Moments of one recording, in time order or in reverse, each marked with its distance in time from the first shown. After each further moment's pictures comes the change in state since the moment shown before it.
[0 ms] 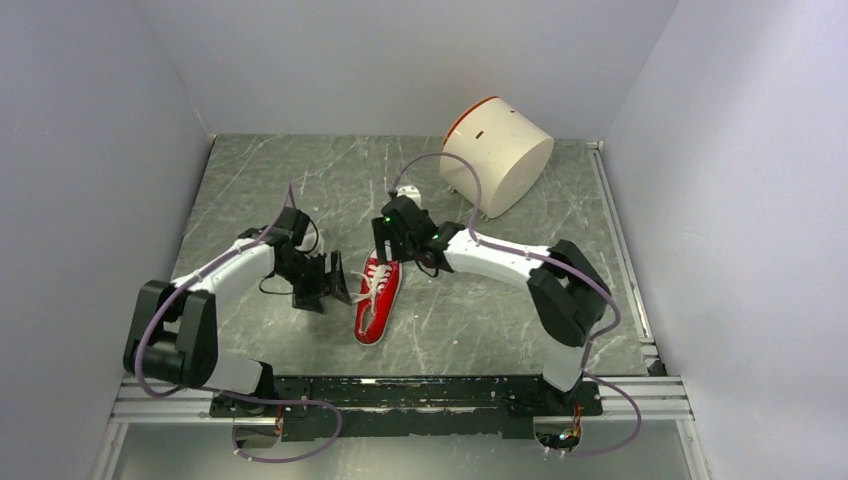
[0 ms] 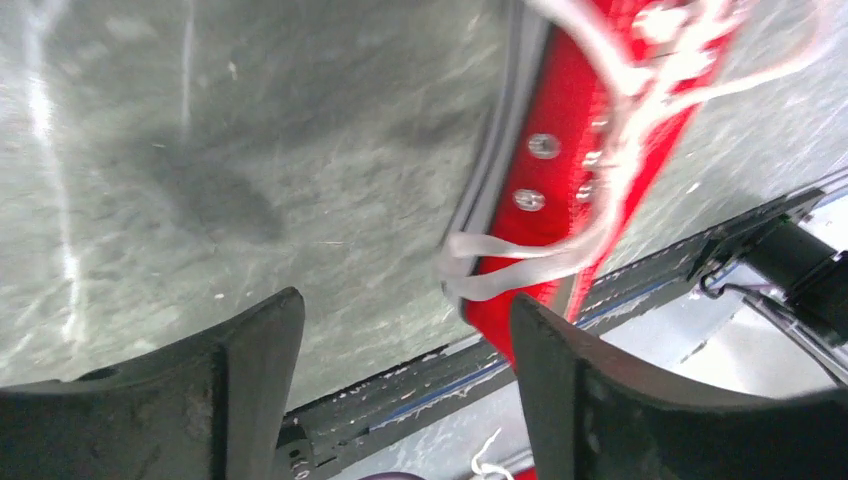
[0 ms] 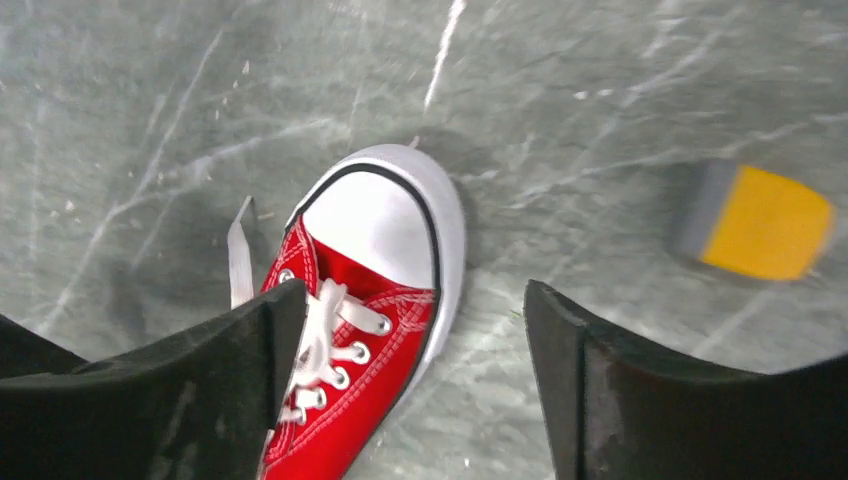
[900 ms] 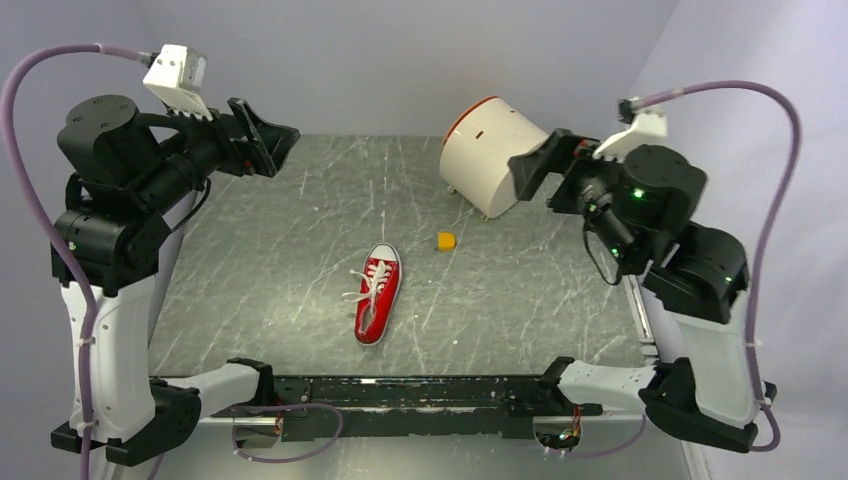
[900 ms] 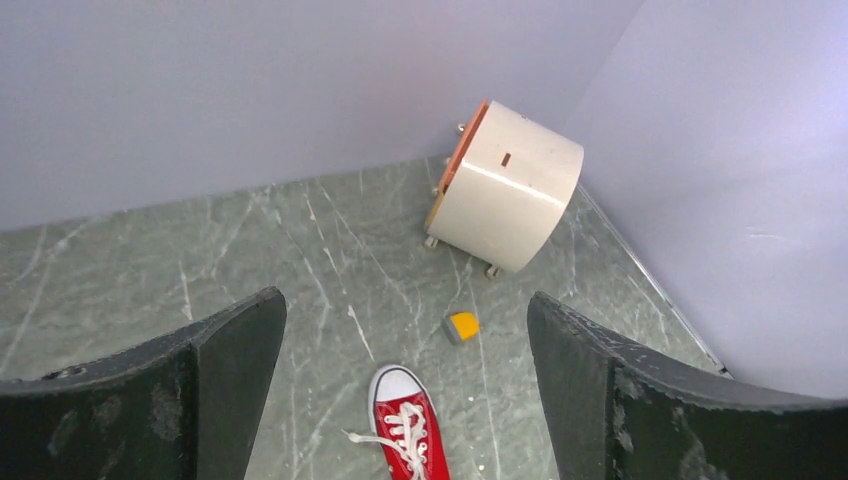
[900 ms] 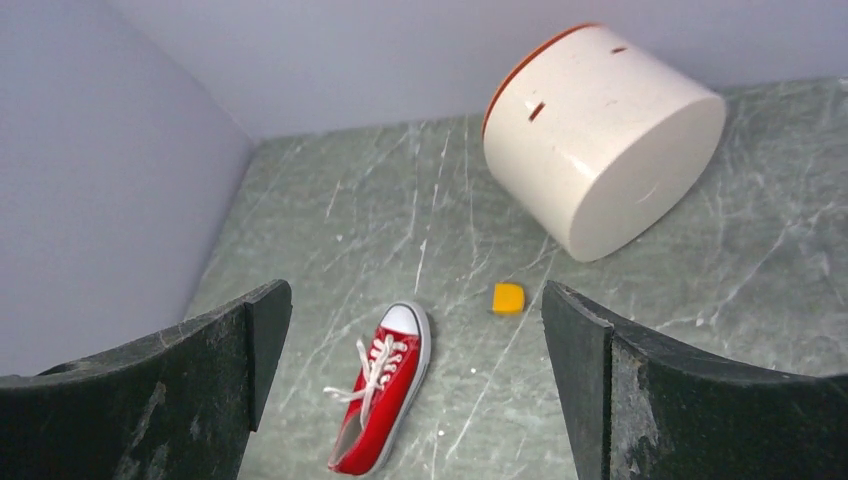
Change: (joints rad) left arm 0.013 -0.271 1.186 -0.169 -0.202 0.141; right arm -0.067 -0.699 0.693 -0.818 0.288 -0.049
